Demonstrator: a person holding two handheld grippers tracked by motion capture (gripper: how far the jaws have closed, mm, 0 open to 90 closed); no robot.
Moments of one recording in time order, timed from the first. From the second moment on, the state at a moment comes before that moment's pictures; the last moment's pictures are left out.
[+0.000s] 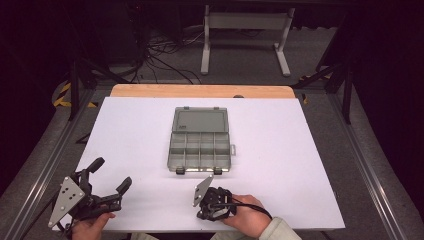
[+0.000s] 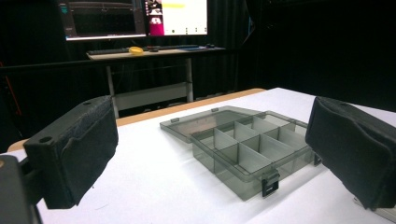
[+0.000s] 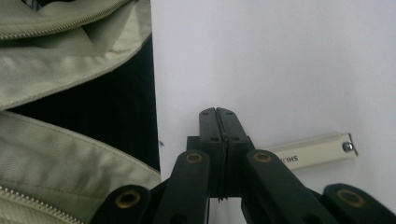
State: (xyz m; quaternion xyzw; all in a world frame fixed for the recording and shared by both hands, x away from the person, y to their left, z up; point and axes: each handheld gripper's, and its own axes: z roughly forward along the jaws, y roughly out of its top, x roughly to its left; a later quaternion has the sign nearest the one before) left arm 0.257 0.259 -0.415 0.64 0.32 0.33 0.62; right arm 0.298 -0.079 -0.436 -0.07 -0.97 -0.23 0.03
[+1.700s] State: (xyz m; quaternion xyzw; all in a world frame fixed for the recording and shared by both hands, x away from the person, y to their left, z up) left arm 0.258 0.259 -0.415 0.64 0.32 0.33 0.62; right arm 0.332 -0.113 -0.434 -0.13 -0.97 -0.23 -0.01
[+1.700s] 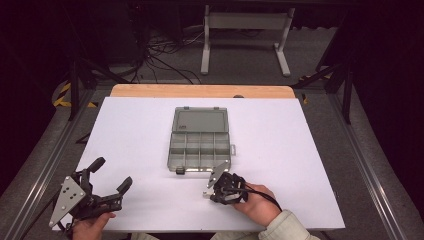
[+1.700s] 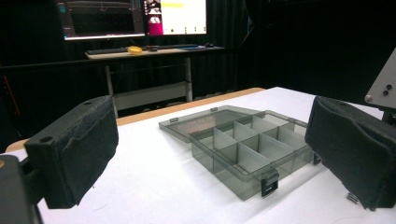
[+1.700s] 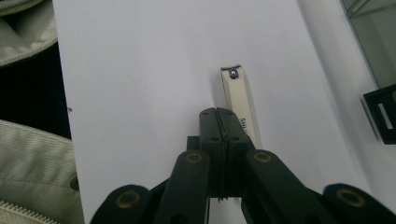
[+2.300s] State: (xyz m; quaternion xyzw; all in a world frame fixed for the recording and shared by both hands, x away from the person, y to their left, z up) left arm 0.258 0.259 -0.415 0.64 0.32 0.33 0.62; right arm 0.330 -0.114 -0.432 -0.13 -0.96 -0.23 0.00
